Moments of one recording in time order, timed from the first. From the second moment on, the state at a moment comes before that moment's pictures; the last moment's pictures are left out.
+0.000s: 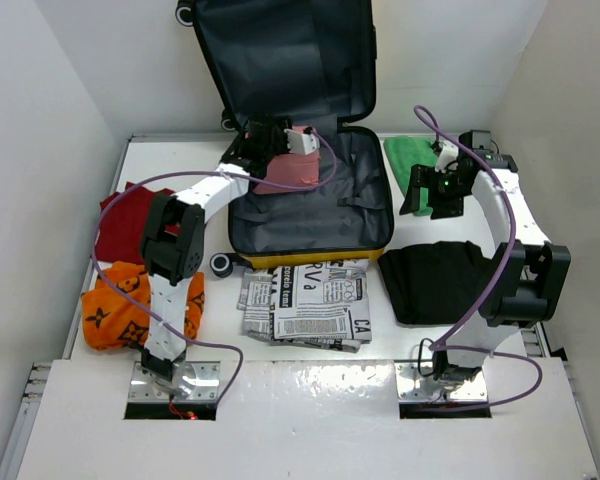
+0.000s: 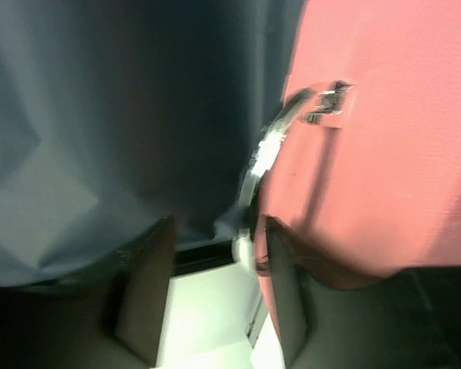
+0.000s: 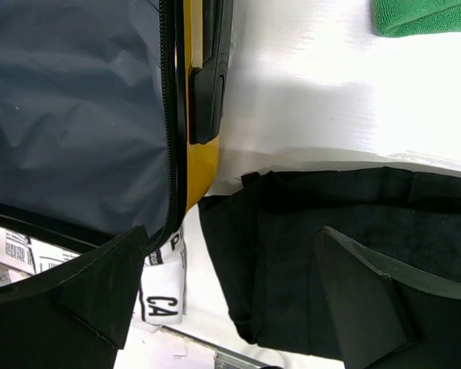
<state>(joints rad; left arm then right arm) -0.39 2.14 1.72 0.15 -0.10 1.23 -0.11 1.67 1.41 -0.90 -0.38 -0.01</state>
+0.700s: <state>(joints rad) -0.31 1.79 1.60 -0.01 0.15 0.97 -0.11 1.67 1.42 -0.91 -0.39 -0.01</state>
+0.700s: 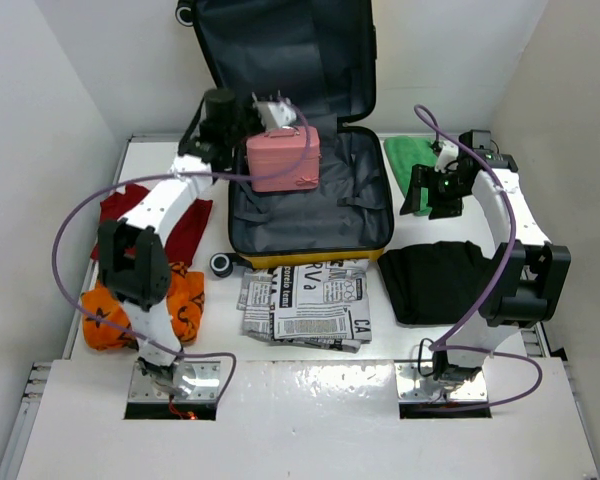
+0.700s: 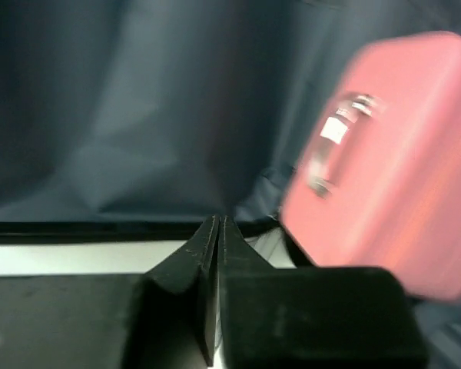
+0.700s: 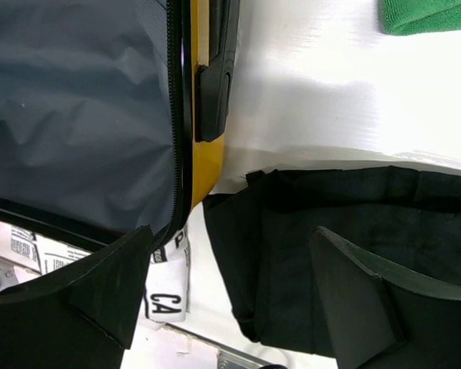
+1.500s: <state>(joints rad) -0.28 2.28 2.11 -0.29 0.38 0.97 -0.11 1.69 1.43 -0.91 -0.40 -0.01</state>
